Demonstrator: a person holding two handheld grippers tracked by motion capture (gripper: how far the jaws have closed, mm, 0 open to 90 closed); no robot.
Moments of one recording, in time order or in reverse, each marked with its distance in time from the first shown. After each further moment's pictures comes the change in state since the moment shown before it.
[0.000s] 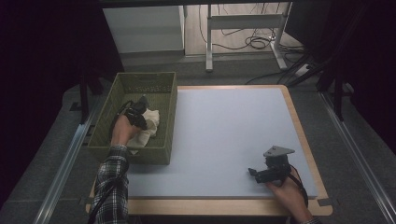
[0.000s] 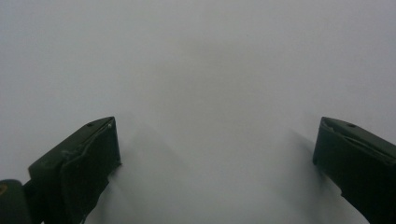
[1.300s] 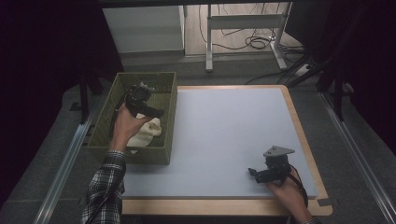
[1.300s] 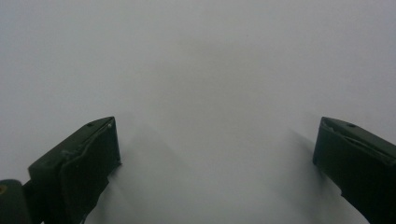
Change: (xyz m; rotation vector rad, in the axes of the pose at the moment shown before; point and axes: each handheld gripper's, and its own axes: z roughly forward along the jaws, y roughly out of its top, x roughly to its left) left arm -0.046 -0.013 -0.084 -0.501 0.027 0.166; right arm 0.000 0.000 0.000 0.001 -0.001 0.000
